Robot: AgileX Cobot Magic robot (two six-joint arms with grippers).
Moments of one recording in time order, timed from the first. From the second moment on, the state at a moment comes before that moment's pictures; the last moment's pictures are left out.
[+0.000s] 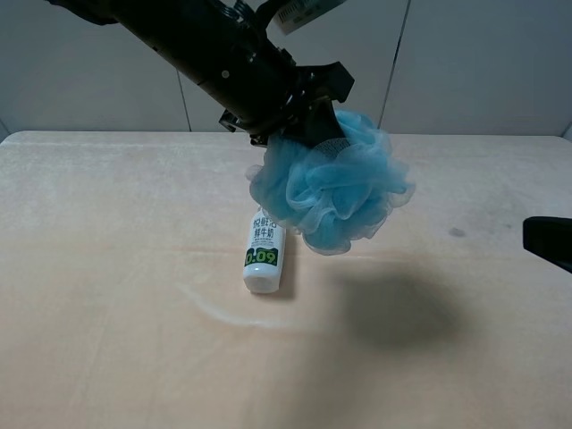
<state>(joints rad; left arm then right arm) -0.66 1.75 -1.35 -0.77 0.70 0.40 0.23 0.41 -0.55 0.47 0.77 -0.57</state>
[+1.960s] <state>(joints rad) -0.65 1.76 -1.35 -1.00 0.72 0.54 0.66 1.27 -0.70 0.44 0.20 -0.70</state>
